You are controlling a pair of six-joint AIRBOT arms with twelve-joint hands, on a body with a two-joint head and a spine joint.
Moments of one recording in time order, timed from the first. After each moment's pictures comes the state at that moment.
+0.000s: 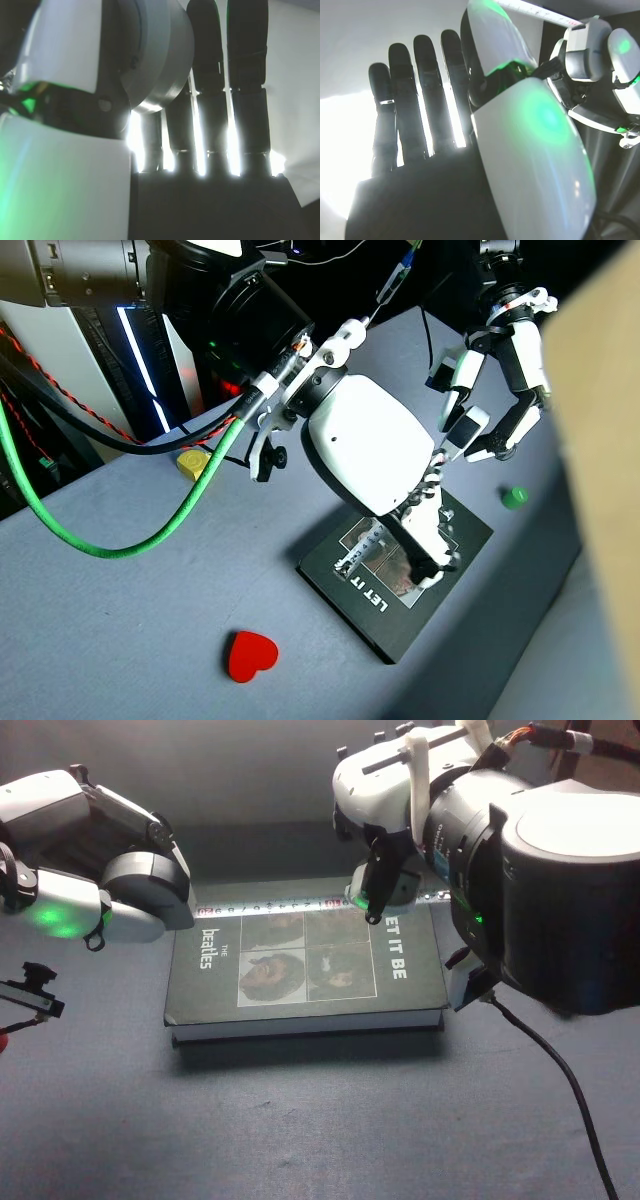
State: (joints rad) left arm 0.65 -0.82 1.15 0.08 -0.41 0.12; right arm -0.03 -1.39 0.91 -1.39 -1.03 0.42
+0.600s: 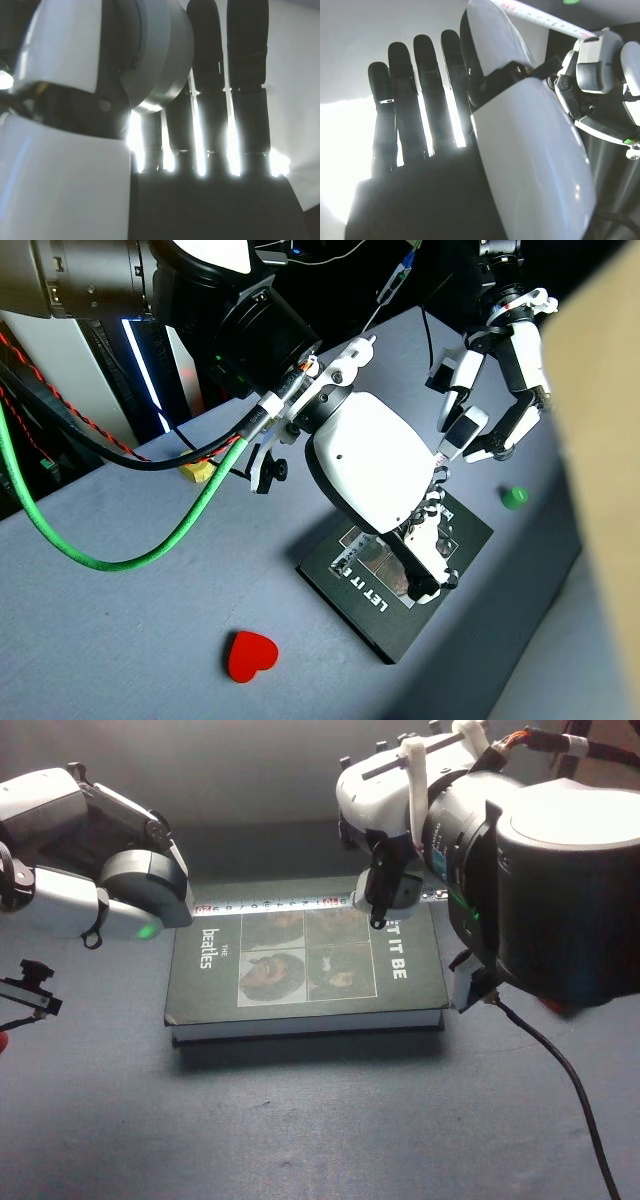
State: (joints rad) left arm 0.65 -0.82 1.16 0.10 -0.42 0.10; right arm -0.04 -1.40 0.93 -1.35 -1.02 0.38
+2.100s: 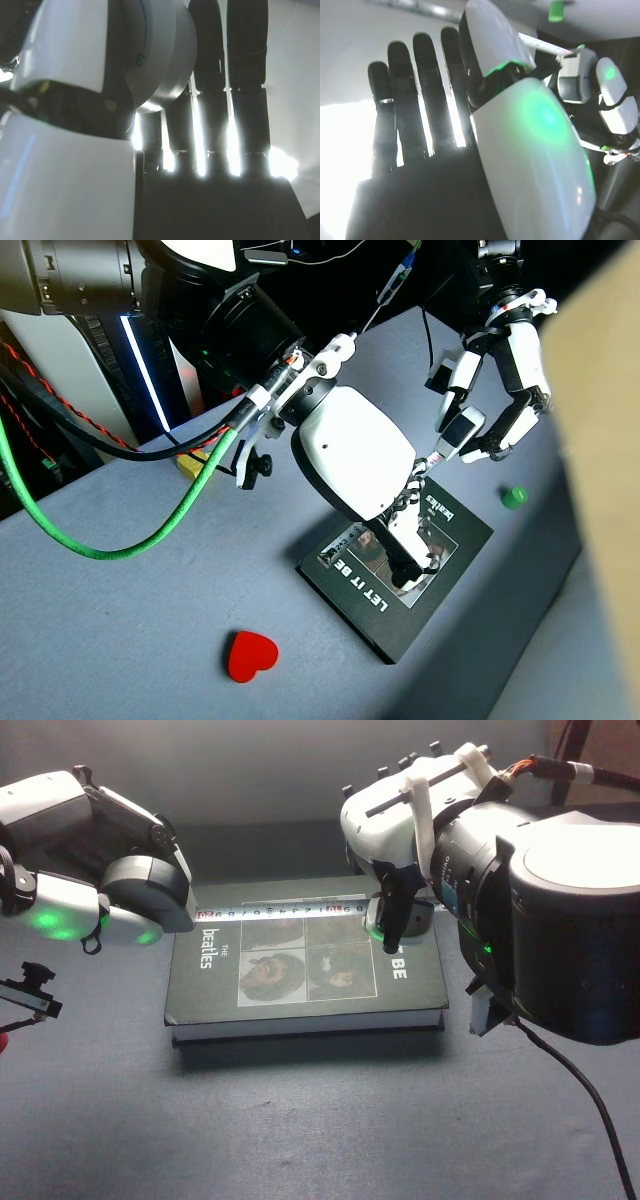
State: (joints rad) left arm 0.66 -0.83 1.17 0.16 -0.45 0.06; right arm -0.06 -1.38 0.87 -1.36 -1.03 0.34
